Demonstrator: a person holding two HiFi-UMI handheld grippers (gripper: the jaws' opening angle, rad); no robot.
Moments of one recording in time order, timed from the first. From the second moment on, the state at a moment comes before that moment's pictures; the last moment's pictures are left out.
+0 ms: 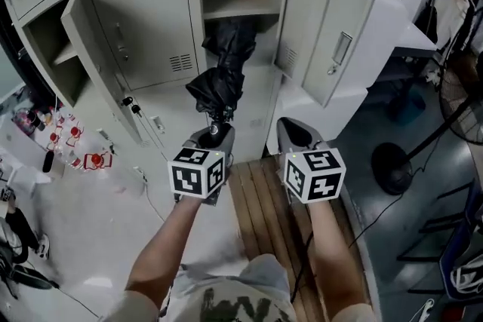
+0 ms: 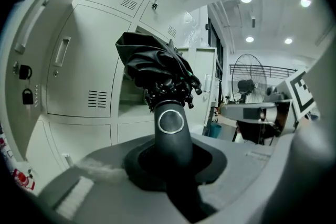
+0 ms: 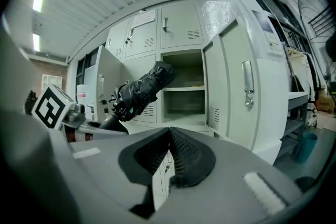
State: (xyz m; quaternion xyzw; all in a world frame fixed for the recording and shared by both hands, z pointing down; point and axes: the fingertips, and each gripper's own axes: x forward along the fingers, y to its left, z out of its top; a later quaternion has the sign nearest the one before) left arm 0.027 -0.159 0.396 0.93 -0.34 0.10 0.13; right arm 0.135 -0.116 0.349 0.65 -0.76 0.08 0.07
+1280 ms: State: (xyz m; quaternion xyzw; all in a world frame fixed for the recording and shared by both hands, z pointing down) left arm 0.101 -0.246 0.445 0.86 -0.41 0.18 0.24; right arm 0.167 -0.221 0.326 0.54 -0.83 0.10 0.07
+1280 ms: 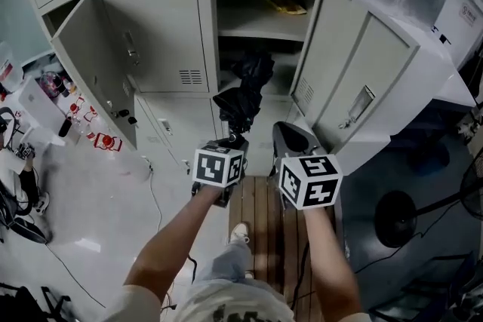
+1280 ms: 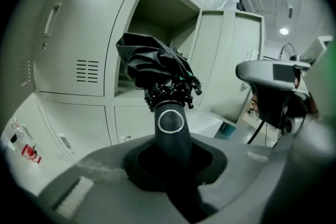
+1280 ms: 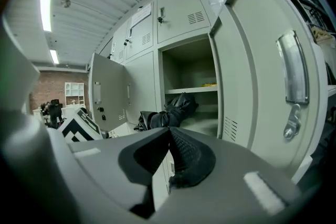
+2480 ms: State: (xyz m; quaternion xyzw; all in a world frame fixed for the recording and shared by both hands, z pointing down) left arm 0.149 -0.407 0.491 0.82 -0.39 0.18 0.39; right arm 0.191 -0.318 0.385 0.54 -0.82 0.16 0.08
